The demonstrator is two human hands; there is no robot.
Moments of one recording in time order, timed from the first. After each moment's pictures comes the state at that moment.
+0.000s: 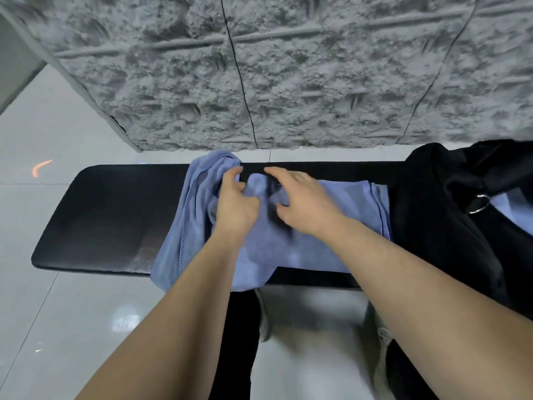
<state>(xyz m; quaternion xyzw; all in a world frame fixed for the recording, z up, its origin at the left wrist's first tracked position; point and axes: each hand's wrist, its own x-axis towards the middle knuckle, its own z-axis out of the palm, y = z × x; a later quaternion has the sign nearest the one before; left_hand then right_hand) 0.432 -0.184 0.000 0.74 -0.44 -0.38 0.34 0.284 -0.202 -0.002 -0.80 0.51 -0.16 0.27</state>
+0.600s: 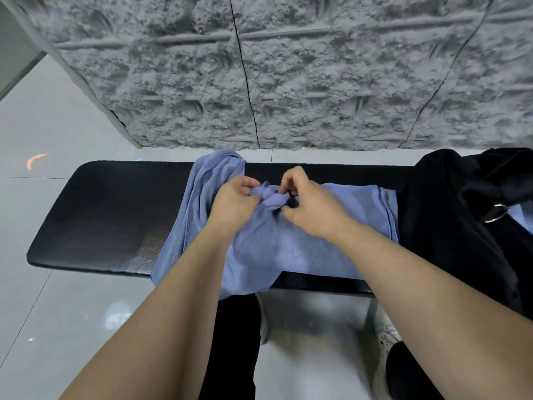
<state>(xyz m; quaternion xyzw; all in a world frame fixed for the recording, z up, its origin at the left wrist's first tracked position) 0.452 -0.193 0.005 0.73 -0.49 -0.38 0.29 0.285 -0.205 -0.011 -0.75 0.52 -0.20 0.35</state>
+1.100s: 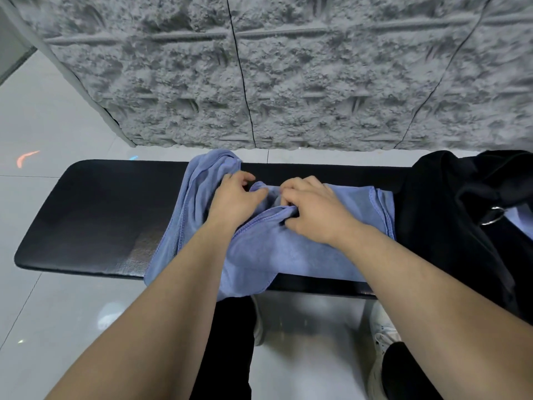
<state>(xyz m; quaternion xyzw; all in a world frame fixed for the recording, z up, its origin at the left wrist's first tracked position) 0.454 -0.216 -0.019 0.75 -0.53 -0.32 0.24 0.272 -0.206 -0.015 -0.85 0.46 -0.11 0.23</state>
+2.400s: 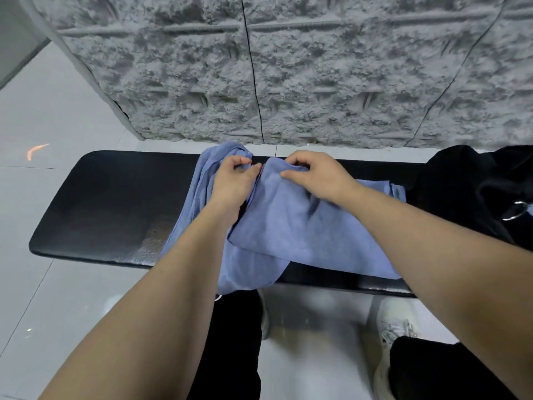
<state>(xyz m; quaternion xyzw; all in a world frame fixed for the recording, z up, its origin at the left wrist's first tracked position) 0.466 -0.221 -0.013 0.70 -0.34 -0.45 0.44 0.291 -0.255 -0.011 -0.72 0.52 -0.23 0.39</state>
